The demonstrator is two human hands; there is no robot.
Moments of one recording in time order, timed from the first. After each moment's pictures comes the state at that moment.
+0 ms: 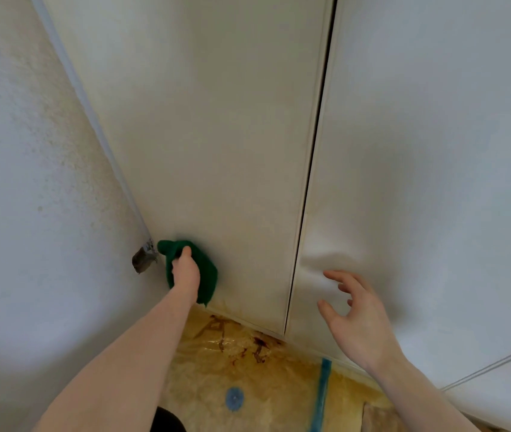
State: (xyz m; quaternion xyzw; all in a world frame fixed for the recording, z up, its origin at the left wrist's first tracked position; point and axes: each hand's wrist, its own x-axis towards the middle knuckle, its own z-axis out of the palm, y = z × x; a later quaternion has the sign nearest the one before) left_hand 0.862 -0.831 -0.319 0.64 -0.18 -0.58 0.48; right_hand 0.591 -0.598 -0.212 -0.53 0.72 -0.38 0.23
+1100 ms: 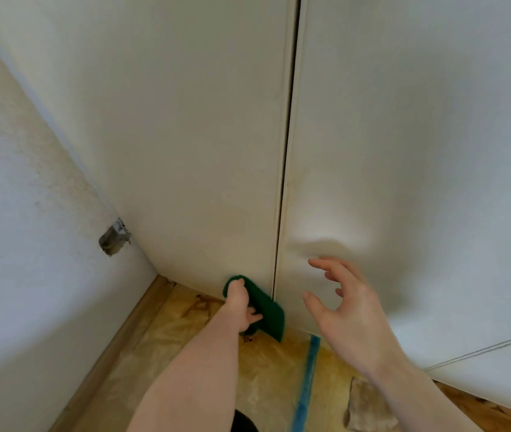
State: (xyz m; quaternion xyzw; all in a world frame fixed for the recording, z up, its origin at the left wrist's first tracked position) left_hand 0.724 -0.742 -0.381 0.62 -0.11 -0.72 0.28; right_hand 0.576 -0.598 -0.225 -0.54 0.71 -0.37 0.26
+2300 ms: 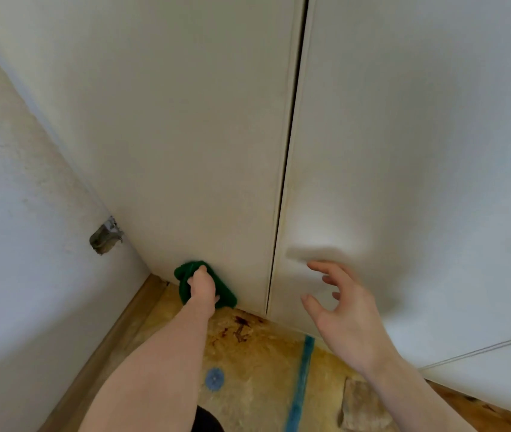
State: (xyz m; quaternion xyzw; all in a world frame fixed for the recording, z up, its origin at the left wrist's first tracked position) left_hand 0.776 -0.790 -0.387 0.66 -0.07 -0.62 0.42; right_hand 0.572 -0.606 -0.238 -0.53 0.72 -0.36 0.27
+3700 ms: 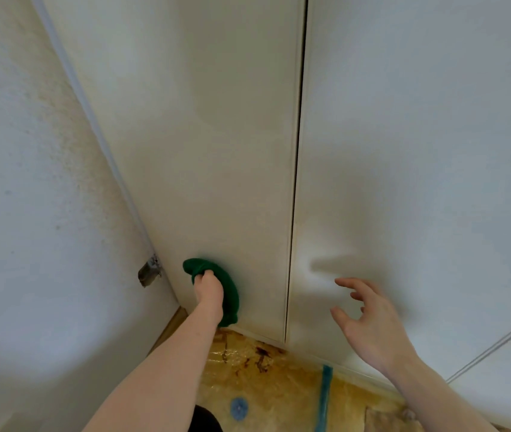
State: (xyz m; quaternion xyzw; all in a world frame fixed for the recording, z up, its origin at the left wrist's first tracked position) left_hand 0.809 -0.775 -0.276 0.63 -0.17 -0.58 0.49; right_hand 0.572 -0.568 -0.187 -0.52 0.74 -0.36 0.23
